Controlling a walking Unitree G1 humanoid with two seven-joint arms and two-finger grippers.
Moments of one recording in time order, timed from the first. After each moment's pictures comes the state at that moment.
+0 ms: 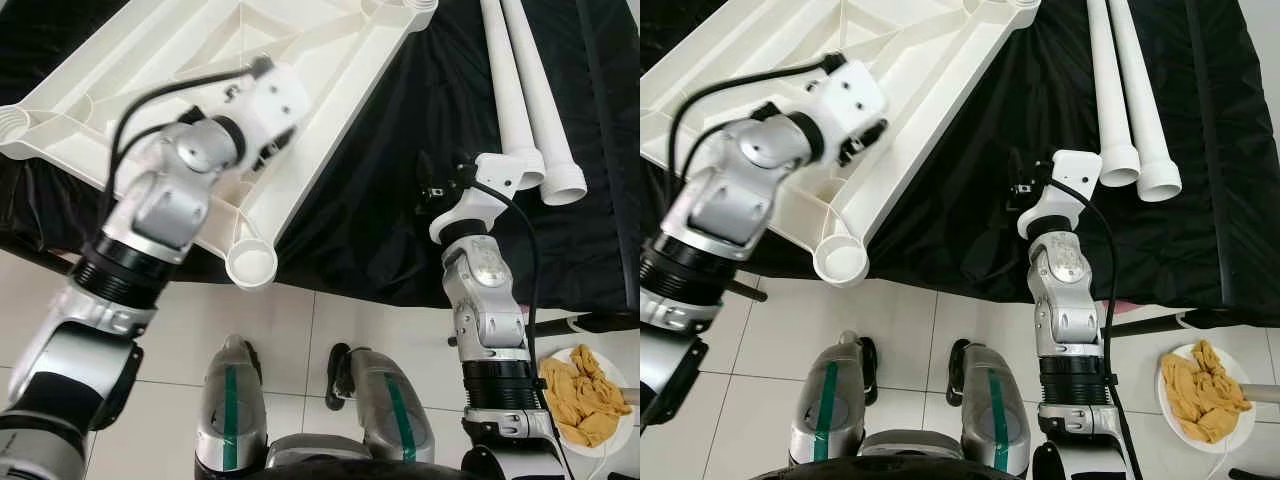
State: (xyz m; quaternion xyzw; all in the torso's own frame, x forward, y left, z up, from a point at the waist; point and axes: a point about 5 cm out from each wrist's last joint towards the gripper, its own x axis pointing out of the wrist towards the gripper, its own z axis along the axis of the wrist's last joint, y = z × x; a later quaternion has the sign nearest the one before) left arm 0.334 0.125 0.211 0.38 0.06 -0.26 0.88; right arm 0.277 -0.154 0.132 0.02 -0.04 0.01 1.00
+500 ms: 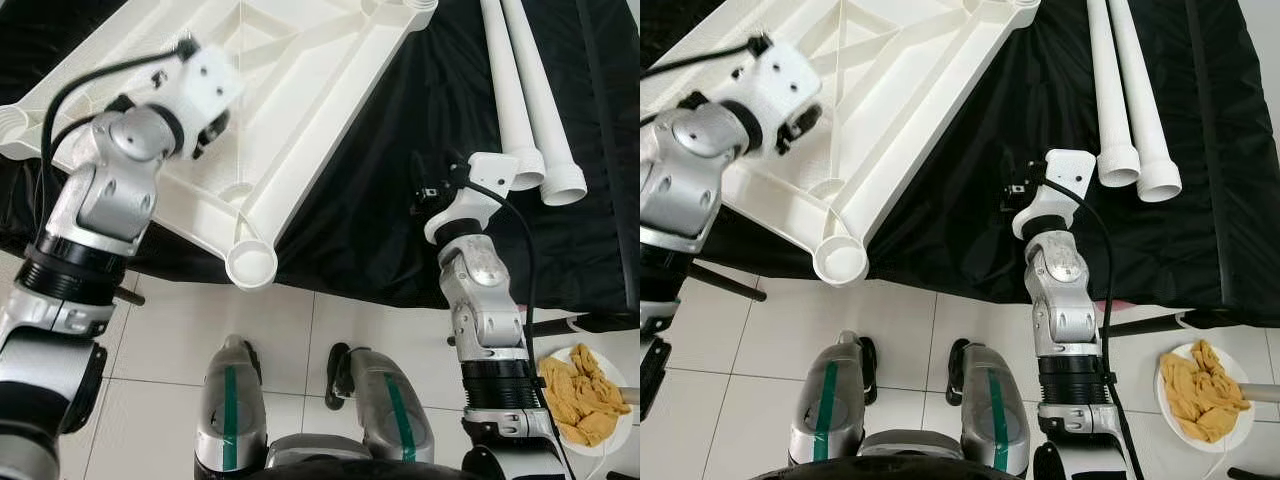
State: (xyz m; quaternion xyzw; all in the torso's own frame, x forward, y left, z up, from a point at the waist) left arm 0.330 0.158 0.186 0.42 0.13 -0.22 0.87; right arm 0.273 -0.141 0.134 0.02 -0.04 0.08 1.00
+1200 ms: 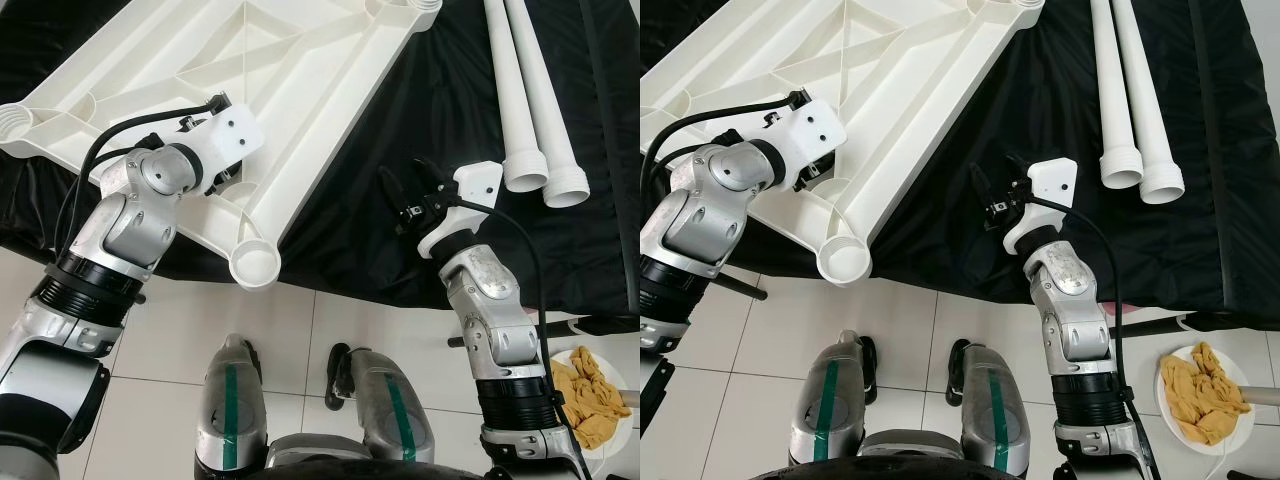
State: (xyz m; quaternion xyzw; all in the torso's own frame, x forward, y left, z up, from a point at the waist) left arm 0.321 0.136 0.164 0.44 0.14 -0.28 0.84; right arm 0.259 -0.139 0.138 0.01 -0.04 0.18 0.98
